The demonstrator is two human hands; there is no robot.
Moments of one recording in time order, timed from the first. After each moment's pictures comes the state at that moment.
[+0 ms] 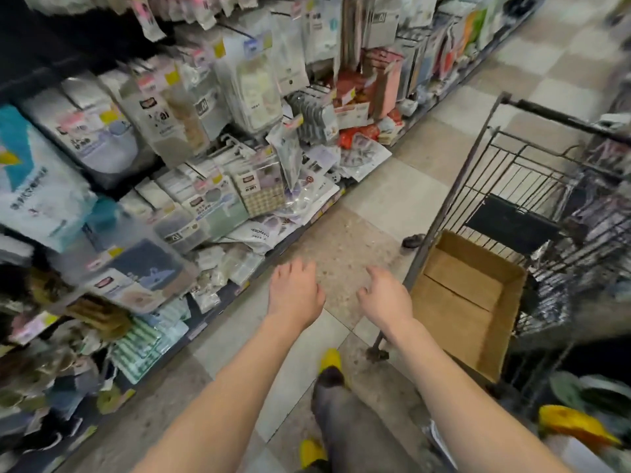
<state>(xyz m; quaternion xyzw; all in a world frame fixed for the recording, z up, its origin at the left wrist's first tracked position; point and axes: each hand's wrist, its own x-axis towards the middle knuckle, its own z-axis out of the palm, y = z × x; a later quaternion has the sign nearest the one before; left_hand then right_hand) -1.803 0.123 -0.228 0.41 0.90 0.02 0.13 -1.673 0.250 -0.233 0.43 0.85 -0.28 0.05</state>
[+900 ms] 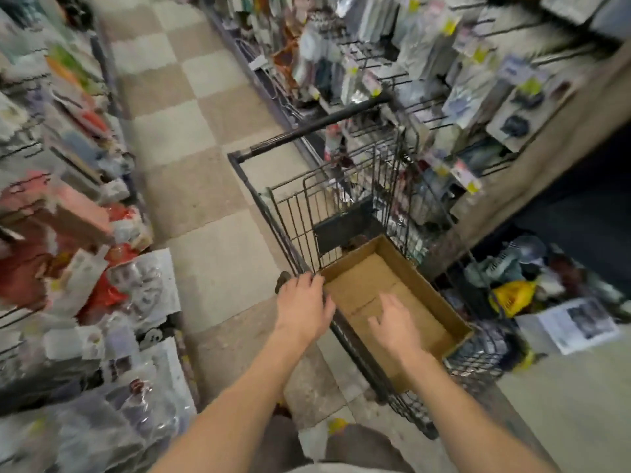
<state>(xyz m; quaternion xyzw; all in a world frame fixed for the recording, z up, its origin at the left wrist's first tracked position) -1.871 0.615 -0.260 0.85 0.50 -0.04 0.17 -1.706 0.515 -0.288 0.86 0.43 -0.28 -0.08</state>
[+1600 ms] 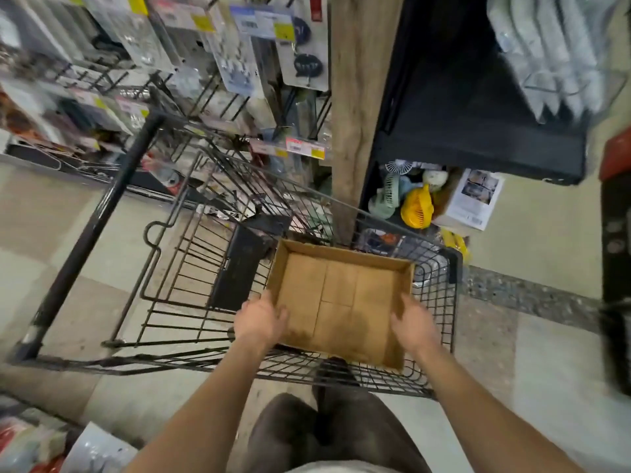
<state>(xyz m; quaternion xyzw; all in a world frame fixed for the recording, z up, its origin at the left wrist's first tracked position) -1.704 0.739 -0.346 0.88 0.35 -0.27 0.18 -1.602 0.455 -0.376 0.93 -0.02 -0.33 -0.19</state>
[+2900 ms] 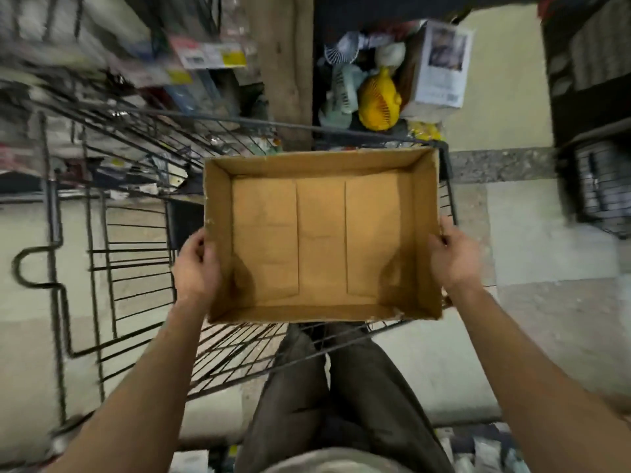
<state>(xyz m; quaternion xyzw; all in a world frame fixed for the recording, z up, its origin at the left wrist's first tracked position) -1.658 0.836 -0.402 0.84 0.37 -0.11 0.39 -1.629 0.431 -0.388 0.89 -0.28 -0.20 -0.31</state>
